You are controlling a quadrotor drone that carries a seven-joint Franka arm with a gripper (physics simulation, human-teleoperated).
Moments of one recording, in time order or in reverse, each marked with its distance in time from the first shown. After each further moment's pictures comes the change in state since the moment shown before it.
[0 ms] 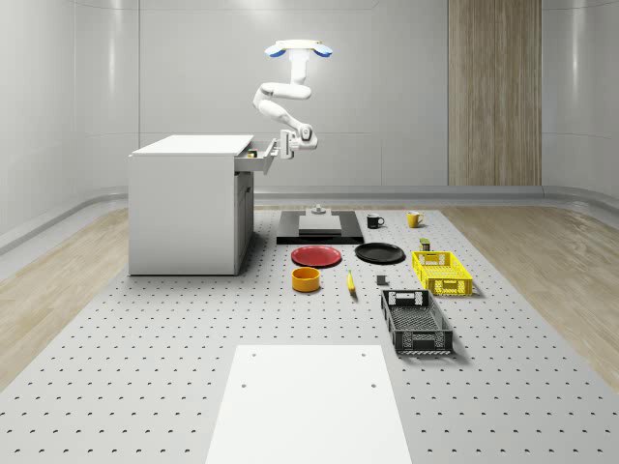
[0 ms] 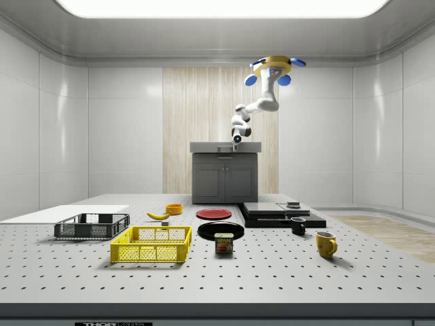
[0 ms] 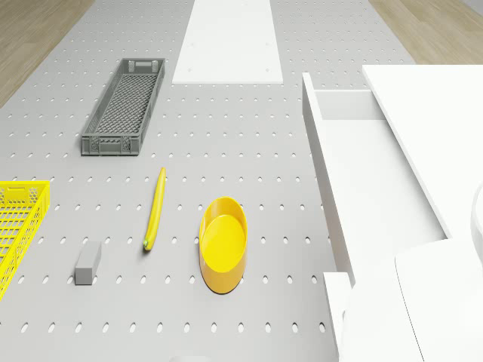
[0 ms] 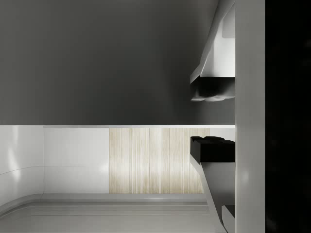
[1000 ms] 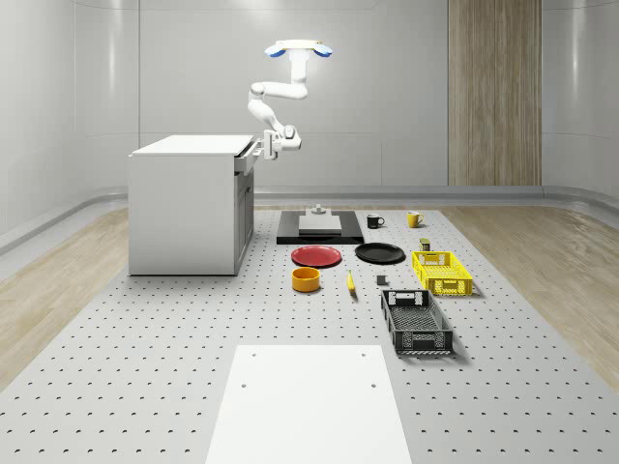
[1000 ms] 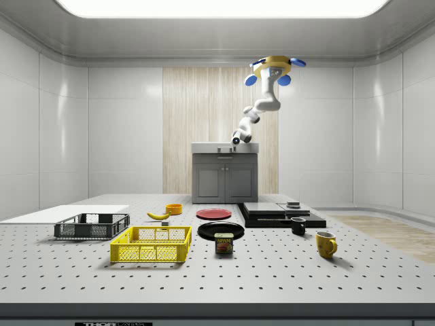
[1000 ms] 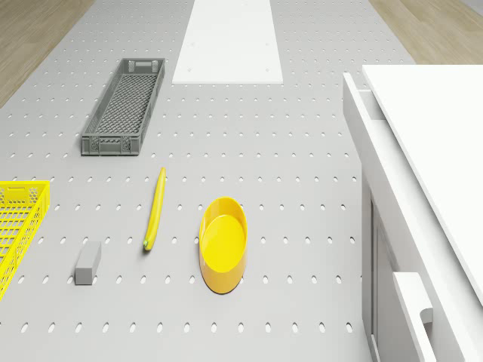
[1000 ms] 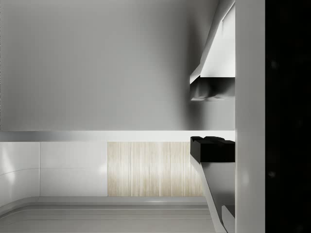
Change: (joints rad) arm 0.360 -0.025 -0.080 -0.027 -0.560 0.145 -0.384
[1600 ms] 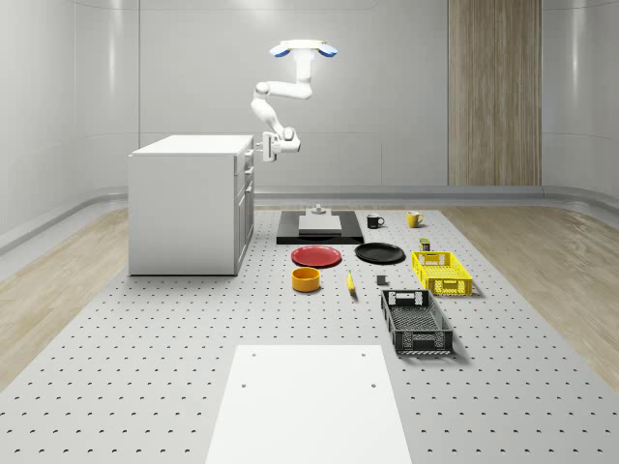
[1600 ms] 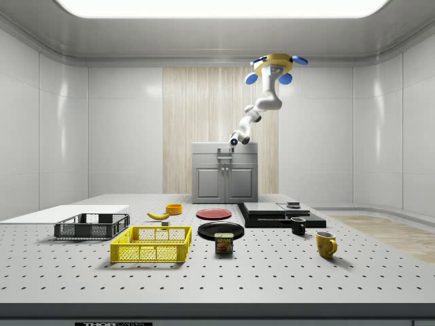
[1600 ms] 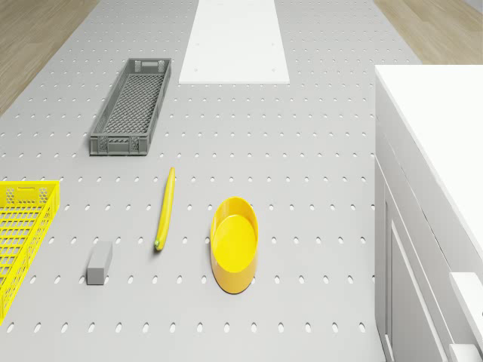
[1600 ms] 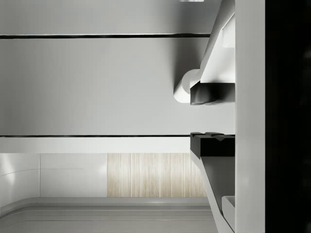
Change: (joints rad) arm 0.016 -0.013 -0.009 0.092 -0.033 0.109 -0.033
